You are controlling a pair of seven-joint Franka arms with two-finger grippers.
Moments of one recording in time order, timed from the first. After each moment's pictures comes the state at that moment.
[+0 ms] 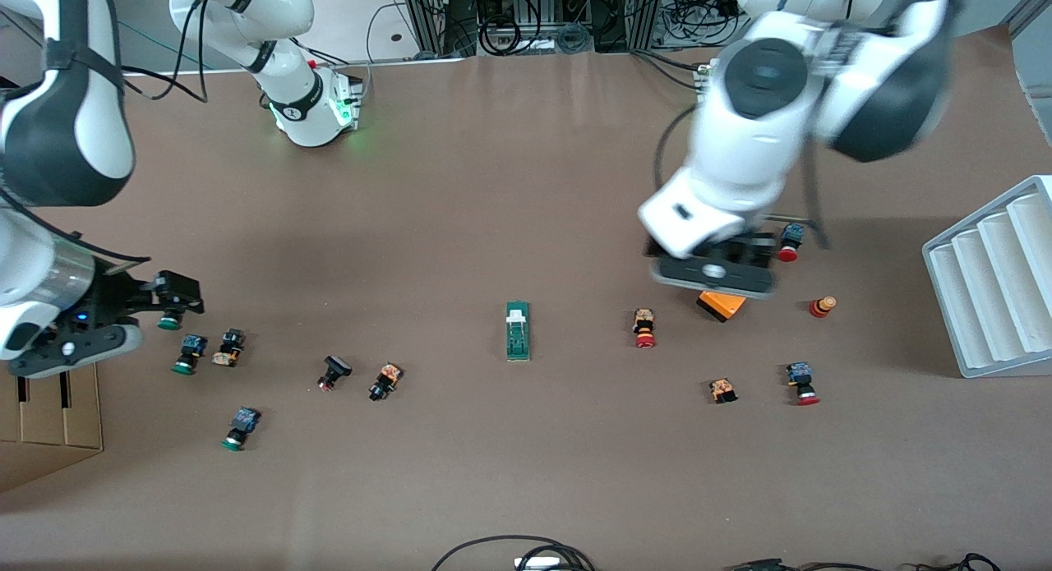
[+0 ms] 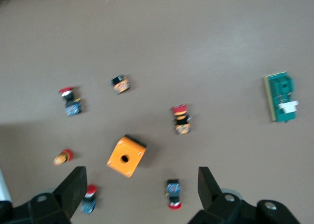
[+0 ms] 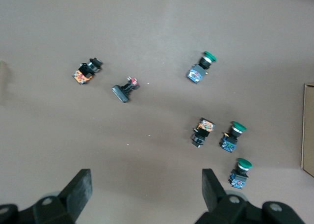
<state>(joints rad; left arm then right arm) -0.14 0.27 -0.37 -1.42 0.19 1.65 -0.29 0.01 0.23 -0.01 -1.48 0.02 1.66 -0.25</state>
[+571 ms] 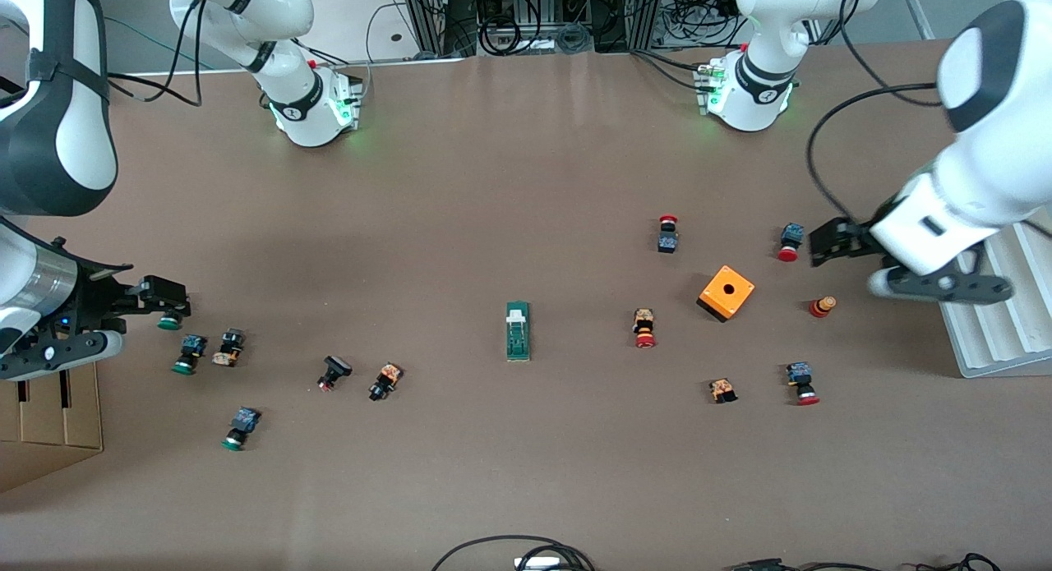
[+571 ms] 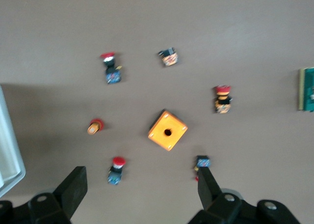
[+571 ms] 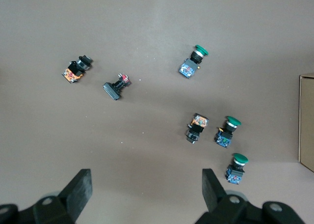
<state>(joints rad) 0.00 0.09 -0.12 -1.59 -0.02 1.62 -0.03 -0.01 0.24 -0.02 -1.49 0.02 1.66 -0.25</state>
